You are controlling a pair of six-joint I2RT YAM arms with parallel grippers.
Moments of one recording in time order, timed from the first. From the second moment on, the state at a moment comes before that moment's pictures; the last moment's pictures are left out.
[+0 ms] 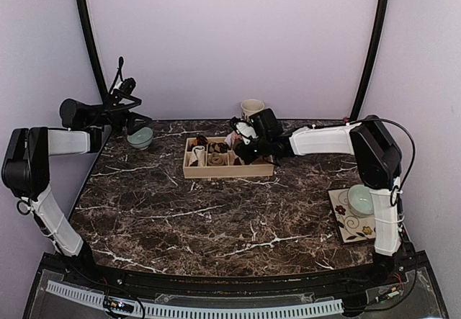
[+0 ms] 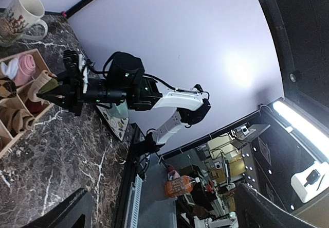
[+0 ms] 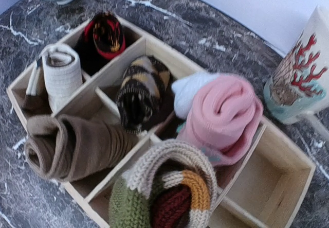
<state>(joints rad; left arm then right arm) 0.04 1.69 1.03 1.50 1.57 -1.92 0.71 2.13 1.57 -0.09 -0.03 -0.06</state>
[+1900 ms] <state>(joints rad) 0.03 1.60 1.06 1.50 1.57 -1.98 0.72 2.12 1.54 -0.23 -0.13 -0.07</state>
